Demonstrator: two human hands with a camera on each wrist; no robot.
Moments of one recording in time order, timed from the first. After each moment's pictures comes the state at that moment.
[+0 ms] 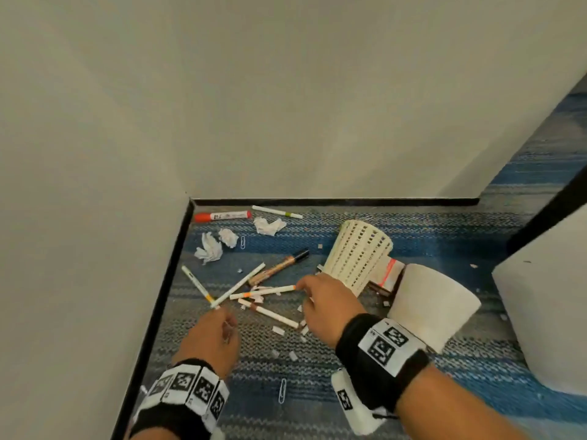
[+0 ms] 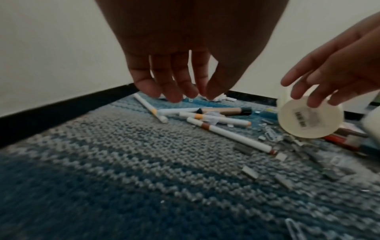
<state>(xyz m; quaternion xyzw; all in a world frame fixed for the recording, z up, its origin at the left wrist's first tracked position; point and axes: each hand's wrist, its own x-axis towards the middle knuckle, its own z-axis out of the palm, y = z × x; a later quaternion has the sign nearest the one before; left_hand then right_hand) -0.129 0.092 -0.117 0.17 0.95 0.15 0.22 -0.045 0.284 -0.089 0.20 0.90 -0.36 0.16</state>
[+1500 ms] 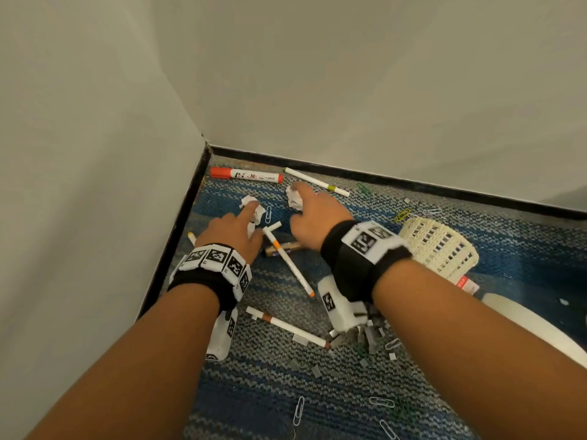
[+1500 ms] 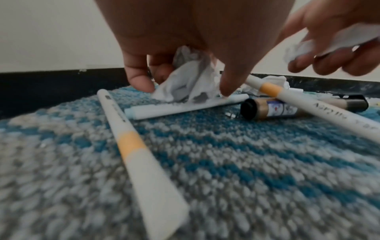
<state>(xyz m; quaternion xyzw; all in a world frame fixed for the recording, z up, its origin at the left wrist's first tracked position) -0.273 0.145 -0.172 0.19 0.95 0.04 0.22 -0.217 0.303 -0.142 0.19 0.90 -0.34 0.18</state>
